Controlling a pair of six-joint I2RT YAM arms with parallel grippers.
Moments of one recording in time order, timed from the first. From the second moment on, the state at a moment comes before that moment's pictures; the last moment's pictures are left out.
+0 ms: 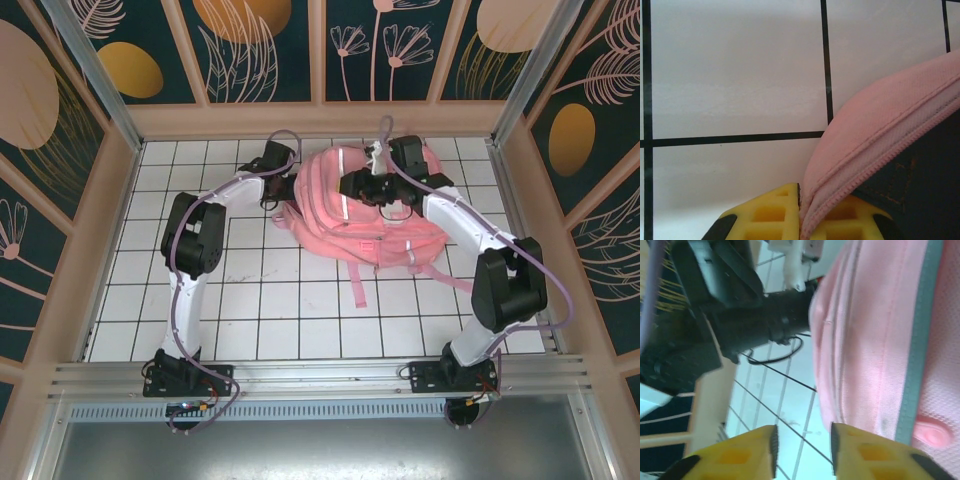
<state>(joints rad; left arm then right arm) -0.39 2.26 1.72 -0.42 0.04 -0.45 0.37 1.64 1.28 -0.35 -0.67 0.57</state>
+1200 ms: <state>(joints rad) -0.35 1.44 0.76 -0.30 -0.07 -0.76 0.36 1.74 0.98 -0.23 -0.44 0.67</state>
